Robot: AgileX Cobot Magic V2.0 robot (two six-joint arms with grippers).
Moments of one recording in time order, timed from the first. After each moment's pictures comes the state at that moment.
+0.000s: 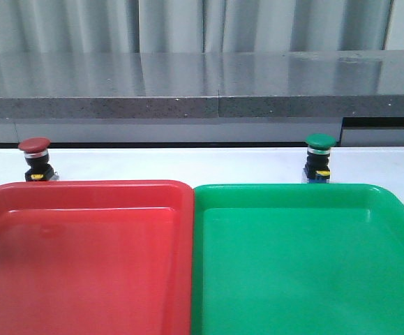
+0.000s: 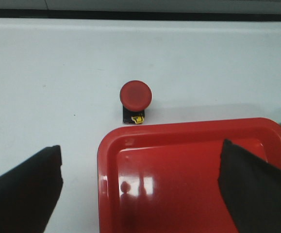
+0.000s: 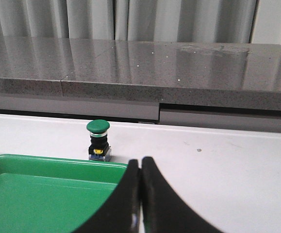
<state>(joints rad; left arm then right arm) -0.13 1.33 -1.11 -0.08 0.72 -0.06 0.06 -0.01 0.03 0.07 0.06 -0.07</state>
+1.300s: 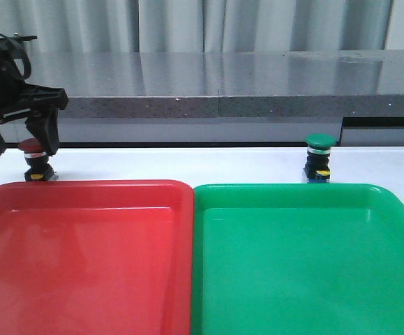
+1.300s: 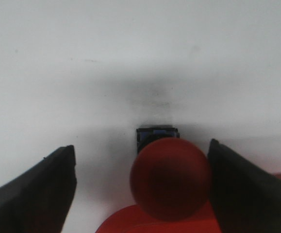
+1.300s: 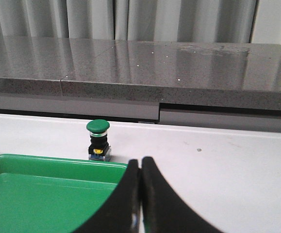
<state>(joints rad) -0.14 1.93 -1.40 -0.05 0.71 -0.06 0.06 -0.01 0.03 0.07 0.06 -0.07</state>
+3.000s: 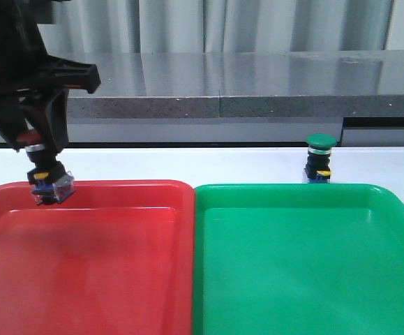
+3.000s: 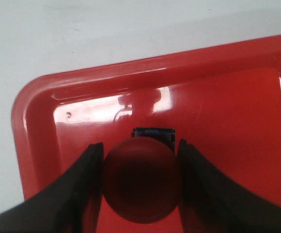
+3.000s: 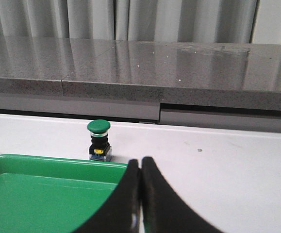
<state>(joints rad) -0.45 1.67 -1.23 0.16 0.87 -0.38 0.06 -0.01 0.03 0.07 0.06 -0.07</state>
